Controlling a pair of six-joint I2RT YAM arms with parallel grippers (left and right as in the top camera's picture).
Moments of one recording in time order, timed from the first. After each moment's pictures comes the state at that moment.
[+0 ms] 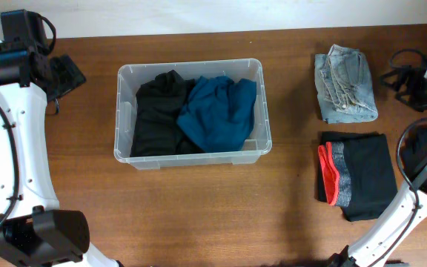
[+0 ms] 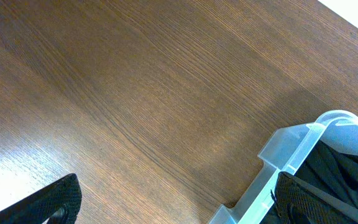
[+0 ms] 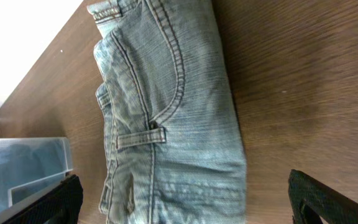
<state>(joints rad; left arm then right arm) 0.16 1.82 1.99 -1.28 -0.25 -0.44 -0.66 2.45 2.21 -1.14 -0.78 -0.20</state>
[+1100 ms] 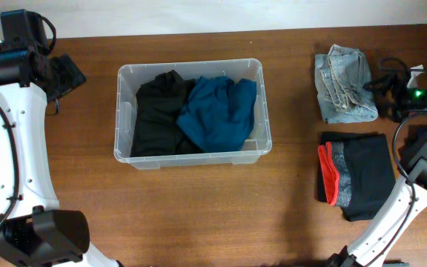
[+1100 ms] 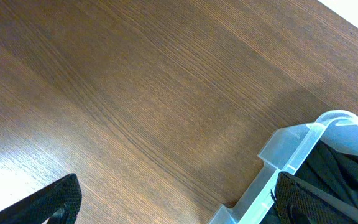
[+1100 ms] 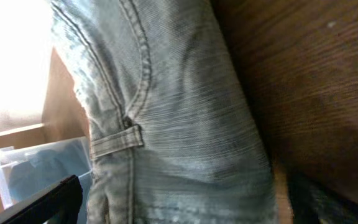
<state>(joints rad) 0.16 1.82 1.99 -1.28 -0.25 -0.44 -0.64 2.57 2.21 -1.19 -0.88 -0.08</state>
